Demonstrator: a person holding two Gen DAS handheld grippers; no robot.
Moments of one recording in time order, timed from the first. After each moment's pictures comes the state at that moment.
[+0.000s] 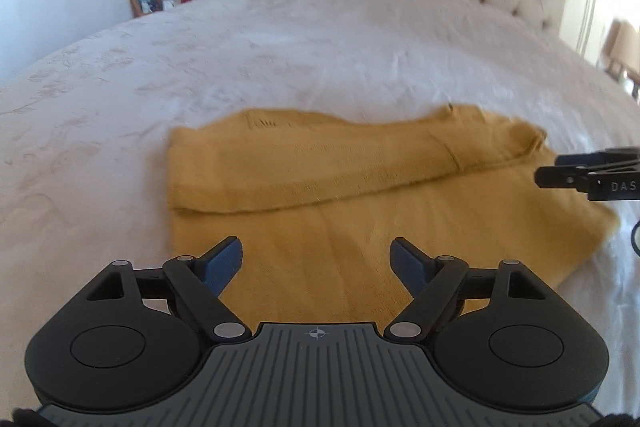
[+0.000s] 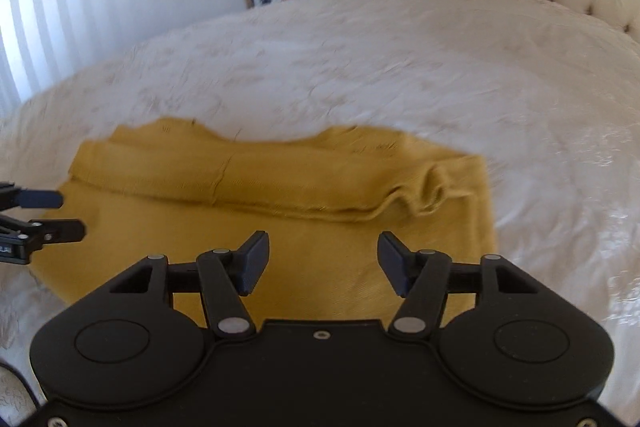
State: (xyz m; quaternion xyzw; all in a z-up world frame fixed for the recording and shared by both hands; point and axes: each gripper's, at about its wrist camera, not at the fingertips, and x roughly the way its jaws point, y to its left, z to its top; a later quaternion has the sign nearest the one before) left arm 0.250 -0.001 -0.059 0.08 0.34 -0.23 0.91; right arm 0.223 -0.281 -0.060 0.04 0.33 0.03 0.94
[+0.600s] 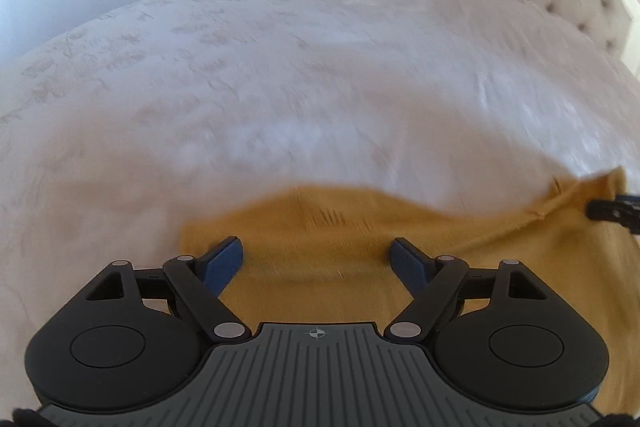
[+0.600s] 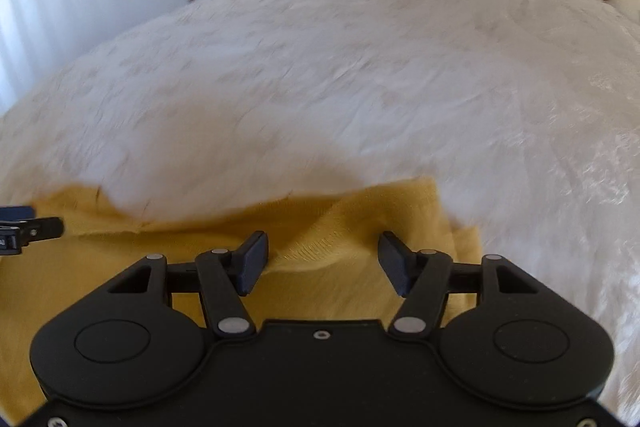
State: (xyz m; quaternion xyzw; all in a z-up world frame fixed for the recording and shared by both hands) left arm 0.384 -0.015 -0.051 0.05 0.37 -0.16 0.91; right arm 0.331 -0.321 -0.058 0.09 0.36 -0.05 0.93
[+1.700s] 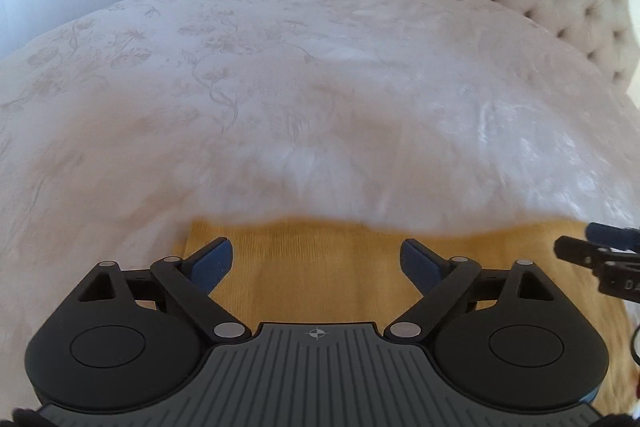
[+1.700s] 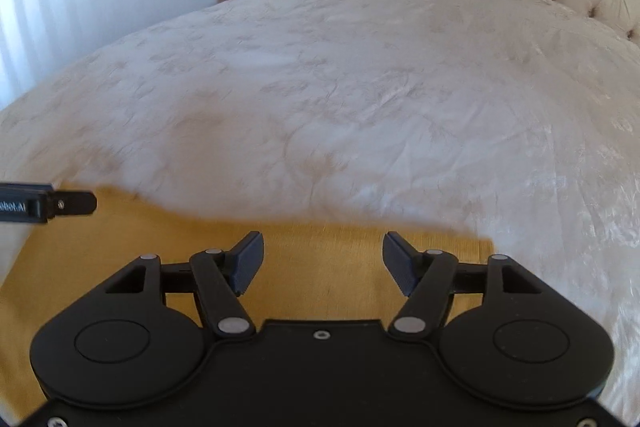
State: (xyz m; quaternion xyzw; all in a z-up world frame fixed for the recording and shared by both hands) left arm 0.389 -0.019 -0.039 0.01 0.39 -0.16 0.91; right arm 0.333 -0.278 -0.046 0.04 0.35 -0.01 0.93
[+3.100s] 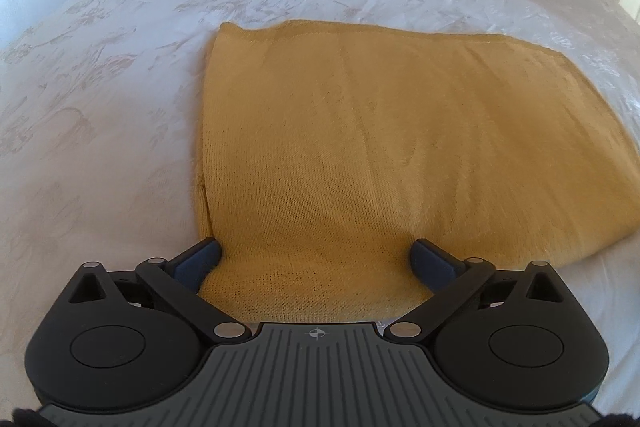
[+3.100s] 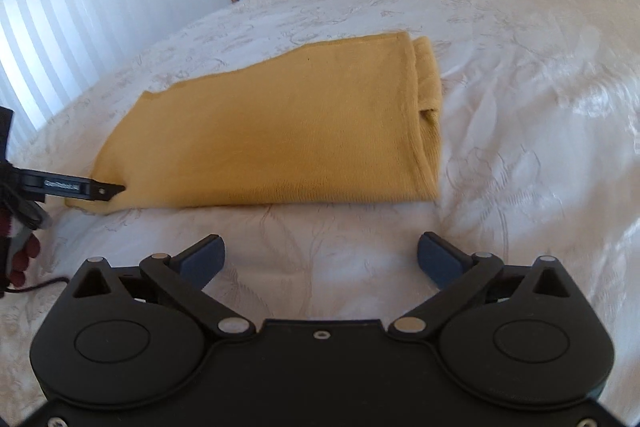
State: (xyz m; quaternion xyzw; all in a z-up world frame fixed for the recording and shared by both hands) left arm 0.252 -0.002 -0.084 0.09 0.43 -0.13 0.89; right arm 0.112 -0.318 -0.105 0.16 0.33 0.04 0.93
